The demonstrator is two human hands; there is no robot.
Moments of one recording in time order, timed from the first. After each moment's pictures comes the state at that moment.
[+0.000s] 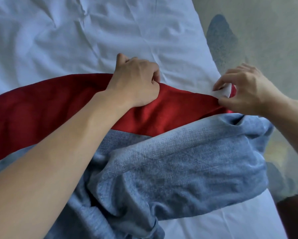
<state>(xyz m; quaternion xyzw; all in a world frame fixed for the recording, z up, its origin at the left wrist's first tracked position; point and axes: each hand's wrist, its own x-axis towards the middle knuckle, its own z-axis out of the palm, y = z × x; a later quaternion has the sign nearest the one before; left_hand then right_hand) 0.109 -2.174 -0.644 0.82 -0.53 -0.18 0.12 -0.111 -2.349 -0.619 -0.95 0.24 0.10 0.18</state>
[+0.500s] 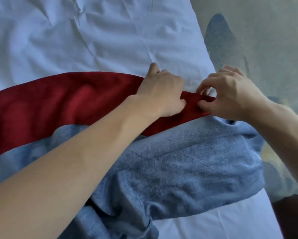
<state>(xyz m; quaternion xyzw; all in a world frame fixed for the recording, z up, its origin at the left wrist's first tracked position) 0.053 -2.206 -0.643 0.77 -0.61 -0.19 0.03 -0.102 -2.329 -0.629 -0.96 0.20 0.07 0.17</state>
